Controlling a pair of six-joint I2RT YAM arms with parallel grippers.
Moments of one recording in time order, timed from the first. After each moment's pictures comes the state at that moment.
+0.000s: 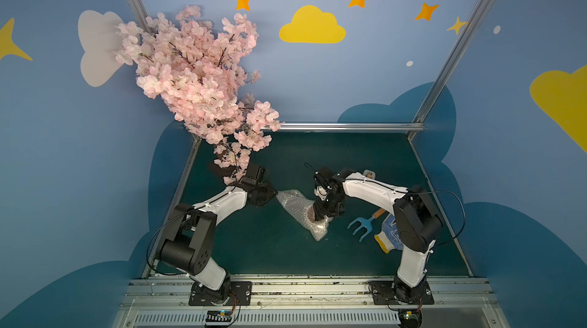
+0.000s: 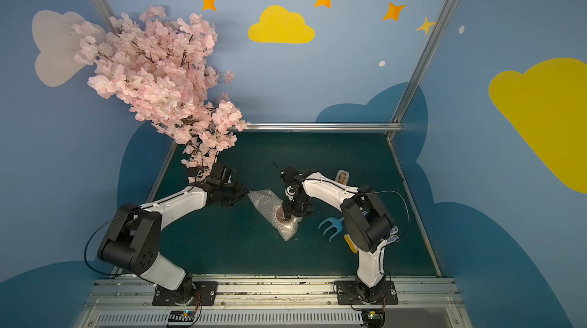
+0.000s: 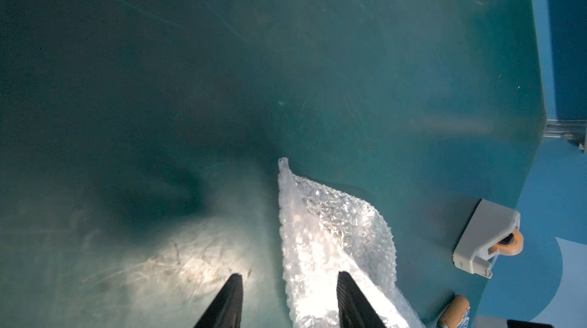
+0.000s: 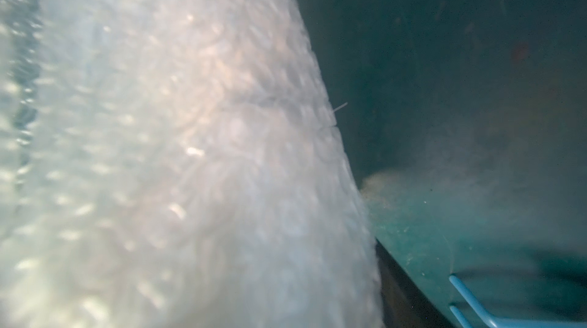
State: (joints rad) left arm -0.31 1.60 0.90 -0.30 0.21 -0.92; right arm 0.75 1.87 1.34 -0.98 -0.23 0.36
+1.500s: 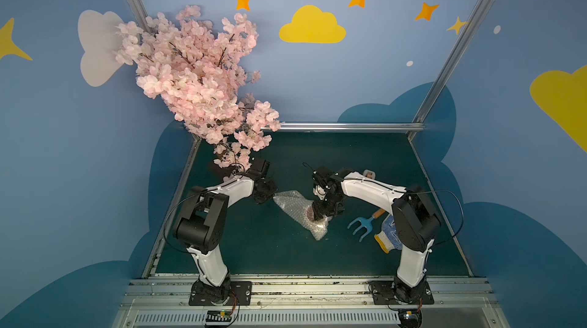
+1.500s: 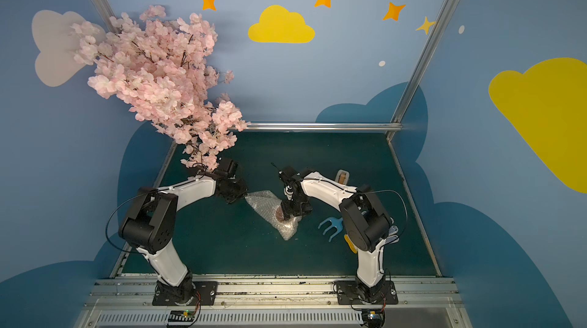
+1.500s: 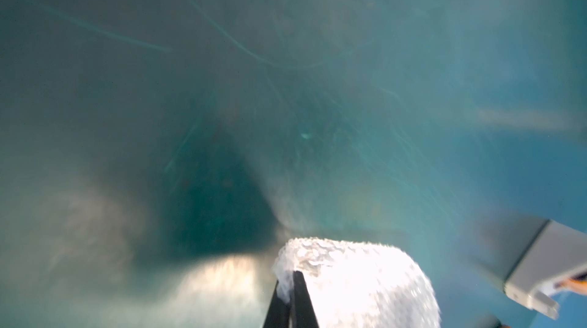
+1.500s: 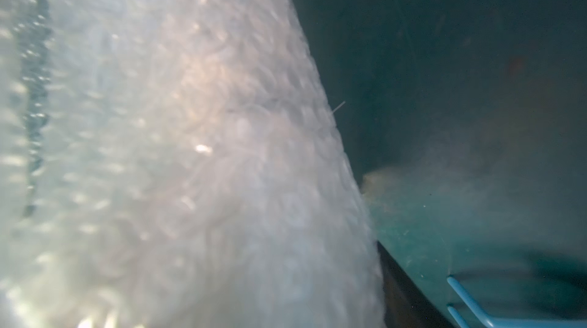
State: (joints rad) left arm -0.30 1.74 1.03 -0.41 0.20 -0.85; right arm 0.76 1.89 1.36 -0.98 -0.22 0.37
